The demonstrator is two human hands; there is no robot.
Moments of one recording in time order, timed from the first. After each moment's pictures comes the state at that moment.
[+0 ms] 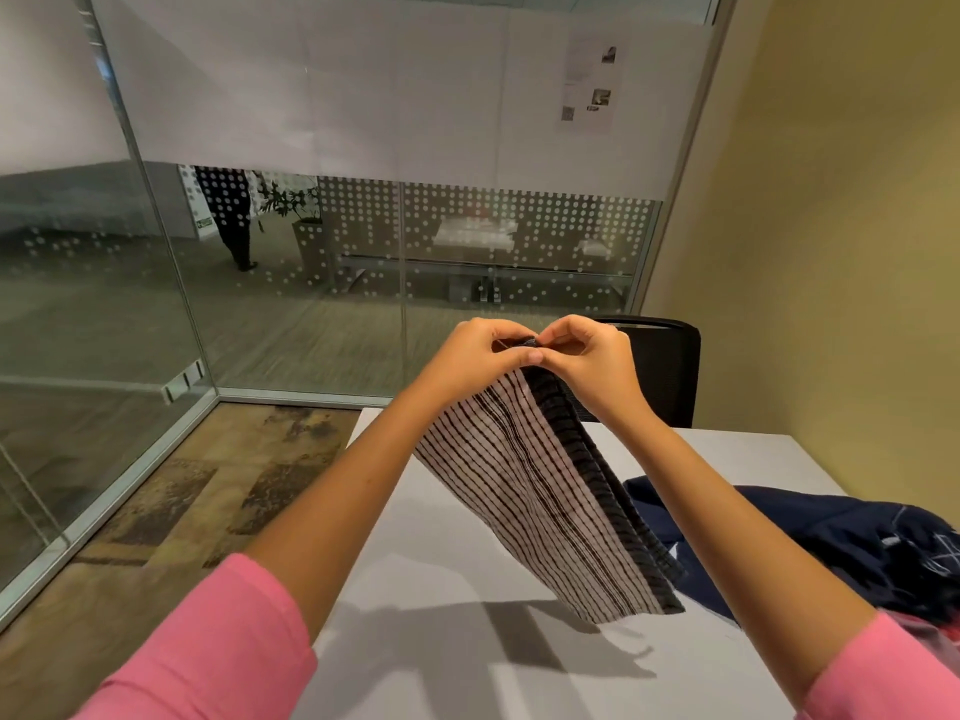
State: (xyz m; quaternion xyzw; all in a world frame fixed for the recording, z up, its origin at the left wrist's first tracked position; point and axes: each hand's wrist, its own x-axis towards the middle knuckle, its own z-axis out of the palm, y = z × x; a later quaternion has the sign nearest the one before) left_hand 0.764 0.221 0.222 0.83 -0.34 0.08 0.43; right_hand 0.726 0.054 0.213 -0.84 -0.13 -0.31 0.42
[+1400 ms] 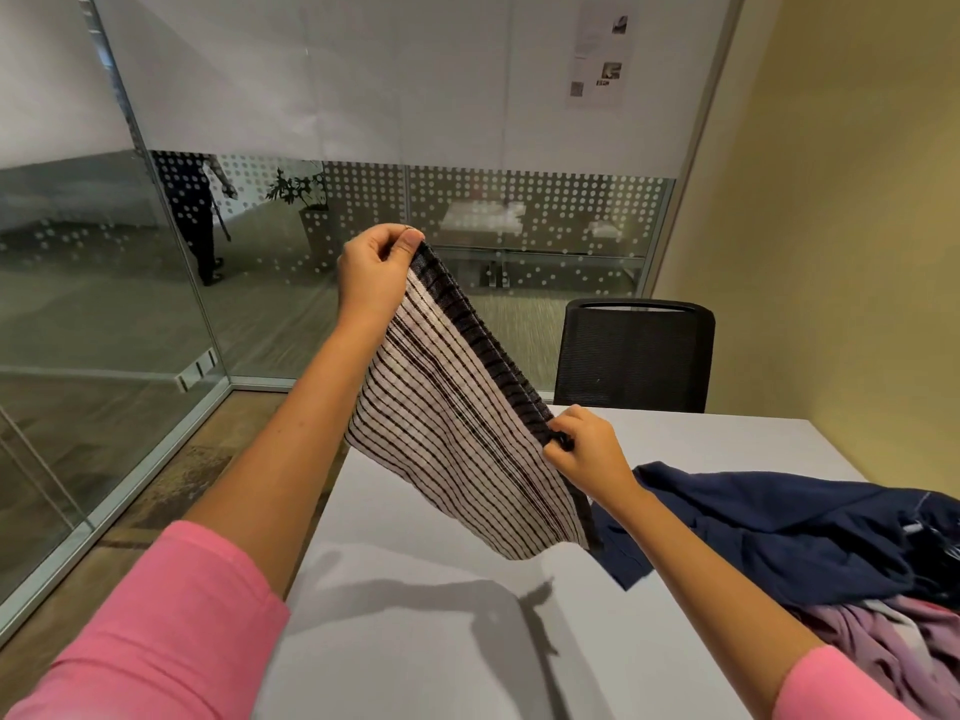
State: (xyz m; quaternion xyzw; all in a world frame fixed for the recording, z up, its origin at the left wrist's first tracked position) left_hand 0.811 0.287 0.251 0.73 -0.11 0.28 0.61; right_hand 0.730 0.035 0.088 -0.94 -0.10 -0.20 0.27
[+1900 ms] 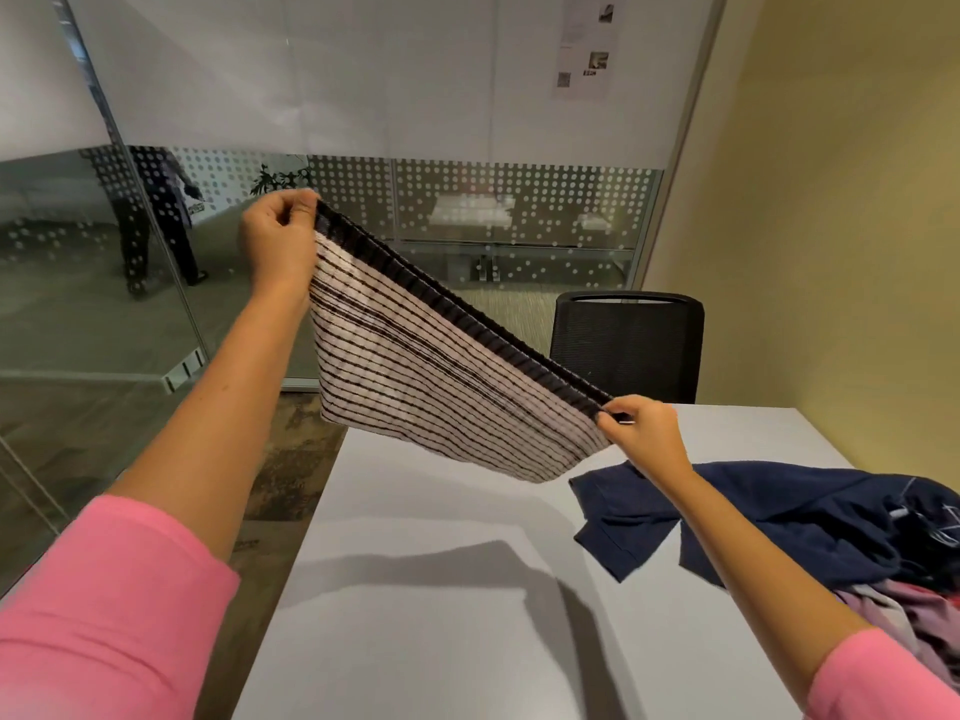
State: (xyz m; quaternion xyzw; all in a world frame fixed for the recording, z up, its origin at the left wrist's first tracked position) left_hand 0.848 0.346 0.267 0.68 -0.01 0.35 0.64; right_hand 0.726 -0.030 0.098 -0.91 0.02 -0.25 0.32
